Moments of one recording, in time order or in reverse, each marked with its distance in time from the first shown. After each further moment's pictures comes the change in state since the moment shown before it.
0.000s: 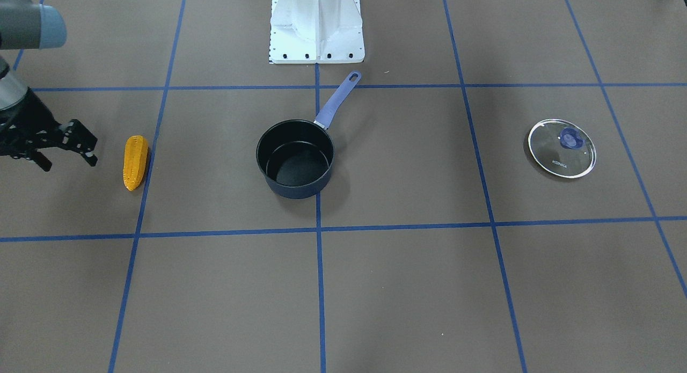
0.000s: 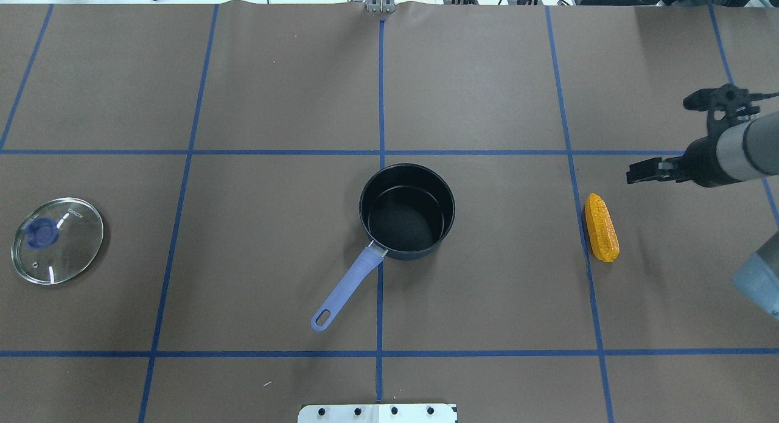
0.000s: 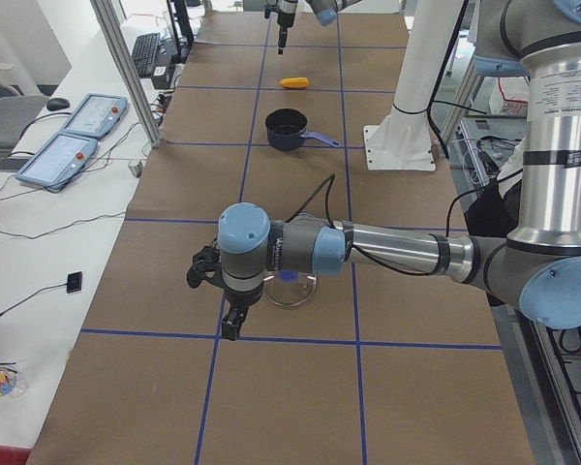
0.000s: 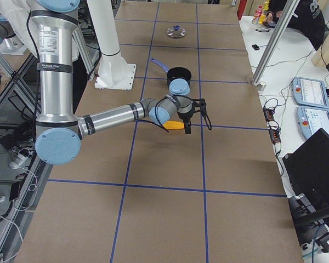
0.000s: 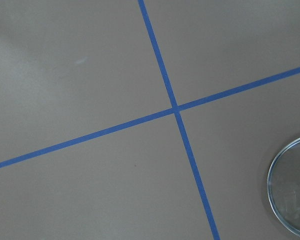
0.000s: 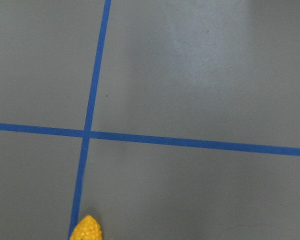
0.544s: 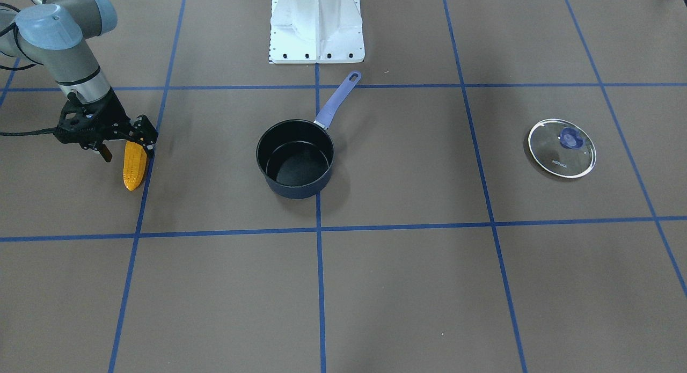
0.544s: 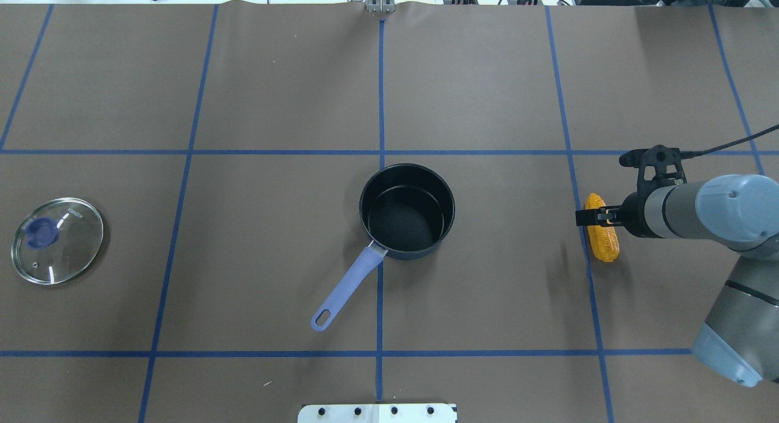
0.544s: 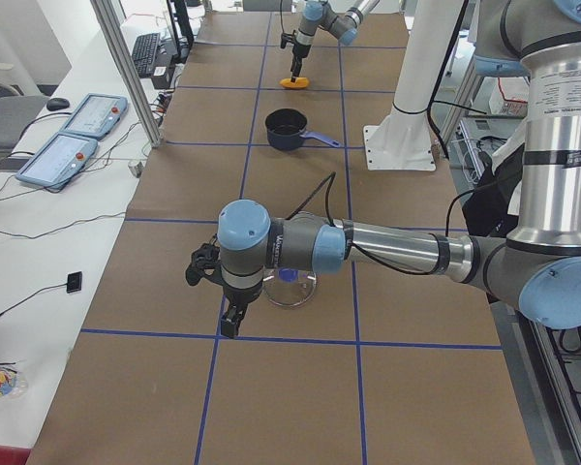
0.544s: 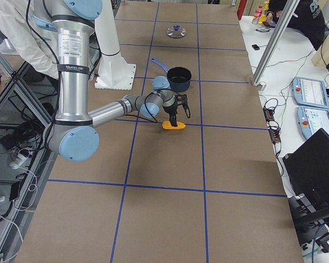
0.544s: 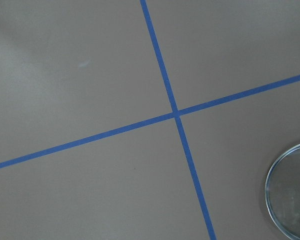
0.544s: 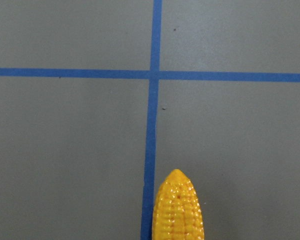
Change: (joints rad) left arm -0.001 -0.001 -0.007 -0.002 -0.001 -0.008; right arm -0.221 -0.007 -0.011 0.057 -0.210 0.127
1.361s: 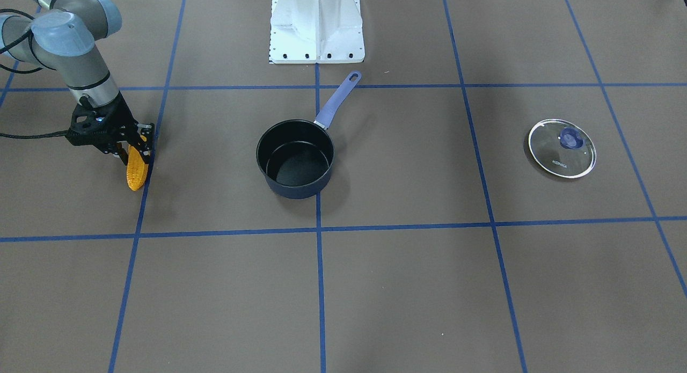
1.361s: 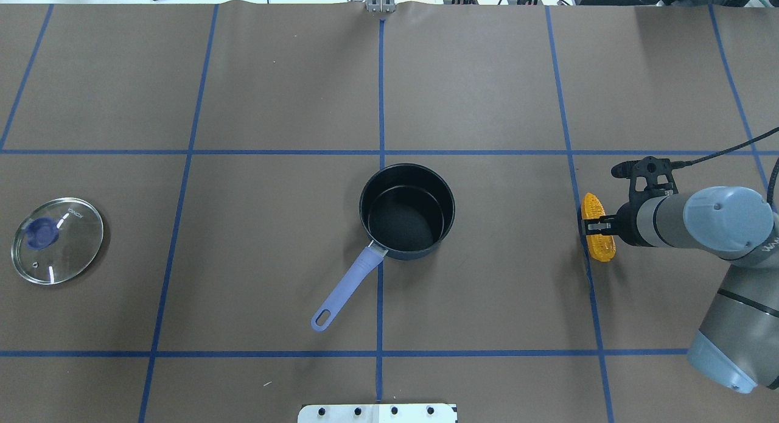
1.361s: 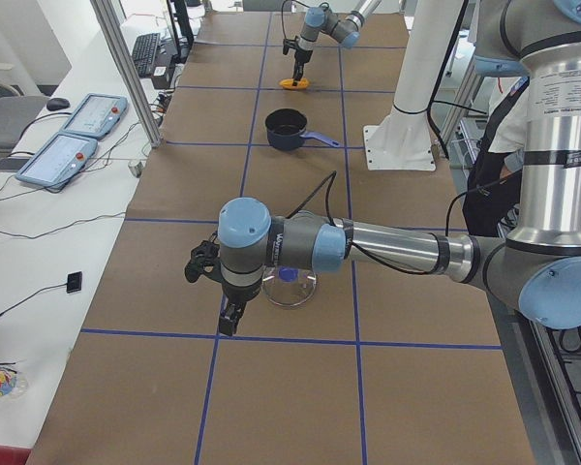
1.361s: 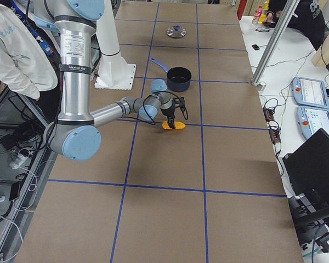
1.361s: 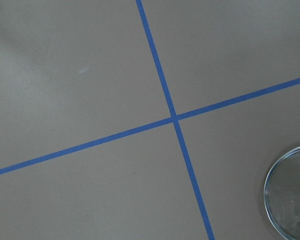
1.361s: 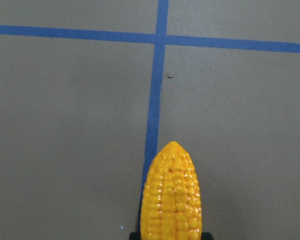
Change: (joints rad) left arm 0.000 0.000 -0.004 -0.015 -0.001 -0.002; right arm -0.021 0.002 -0.015 0.009 -0.008 -0.011
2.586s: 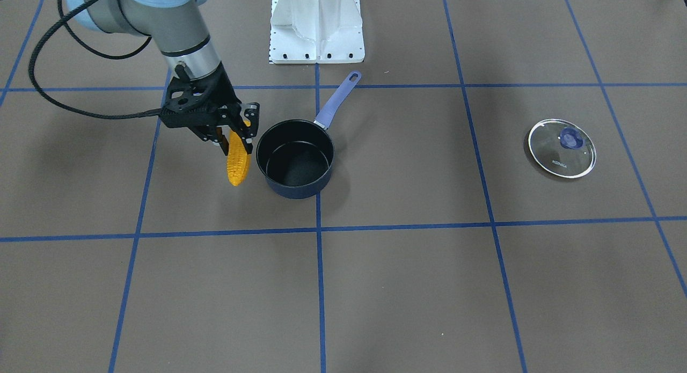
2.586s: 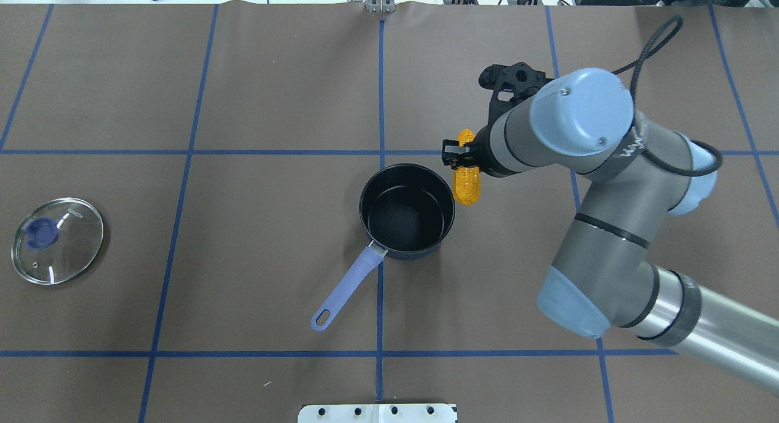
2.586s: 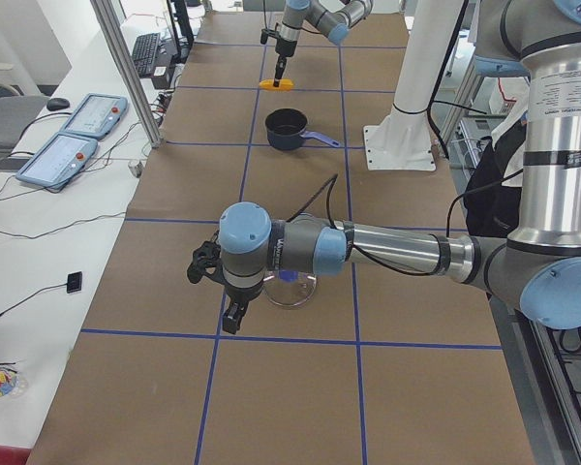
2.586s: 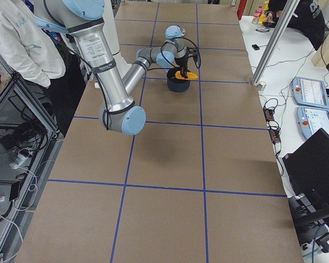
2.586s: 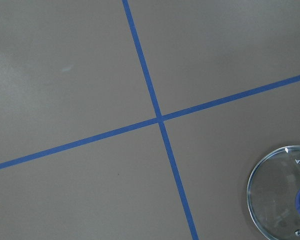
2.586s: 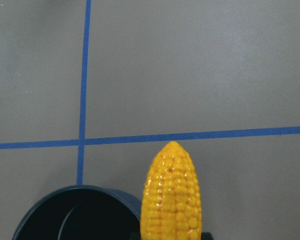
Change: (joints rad) left arm 0.000 0.006 0.009 0.001 -0.056 -0.002; right arm -0.016 0.582 0.032 -0.499 0.010 0.209
